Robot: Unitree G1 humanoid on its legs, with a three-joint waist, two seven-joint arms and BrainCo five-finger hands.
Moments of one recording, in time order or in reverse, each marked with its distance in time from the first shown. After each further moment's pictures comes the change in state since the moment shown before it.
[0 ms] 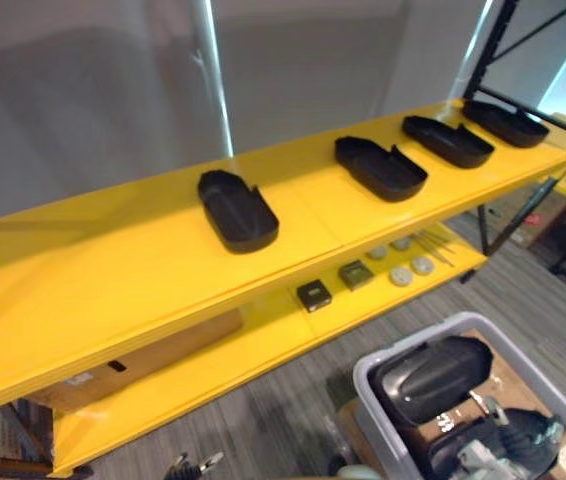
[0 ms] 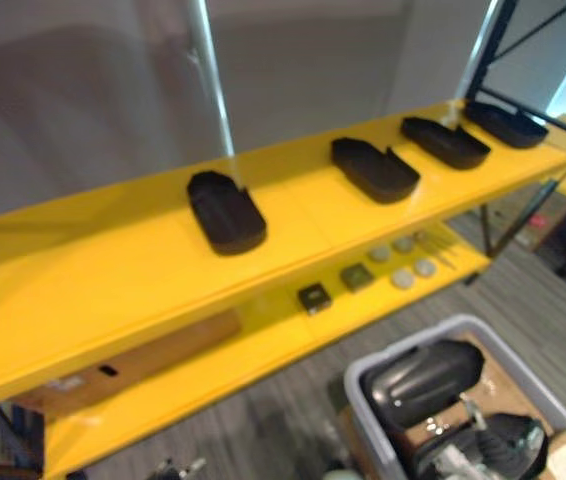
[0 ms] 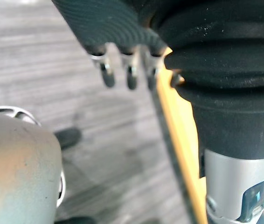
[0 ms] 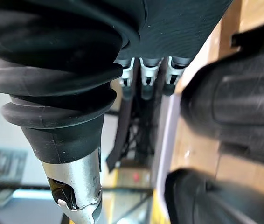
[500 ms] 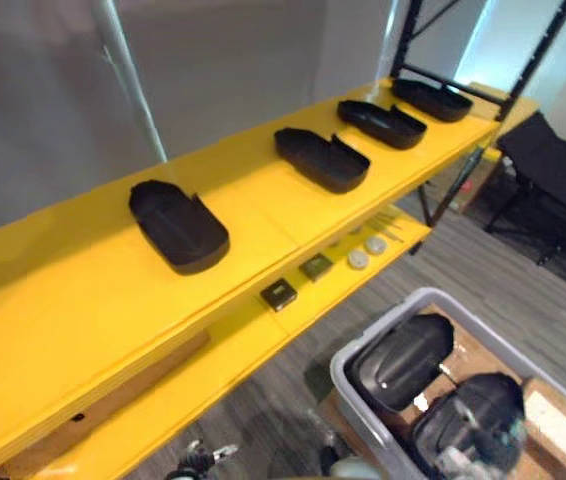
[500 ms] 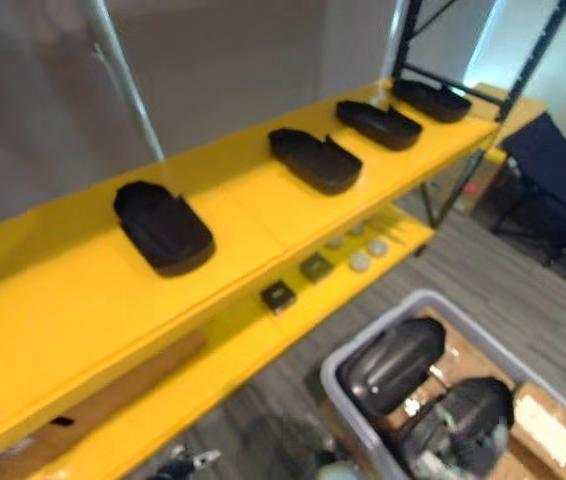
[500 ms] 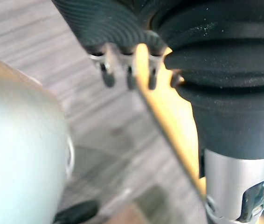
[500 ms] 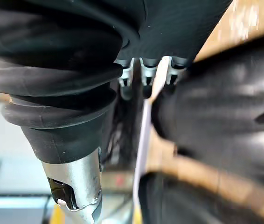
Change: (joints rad) left arm -0.008 -0.034 -0.044 -0.016 -0.115 -0.046 0.023; right arm -0.063 -0.066 0.174 0.073 -0.020 -0.042 0.138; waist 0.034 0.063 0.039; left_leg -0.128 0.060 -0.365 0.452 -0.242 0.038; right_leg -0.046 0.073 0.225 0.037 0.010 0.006
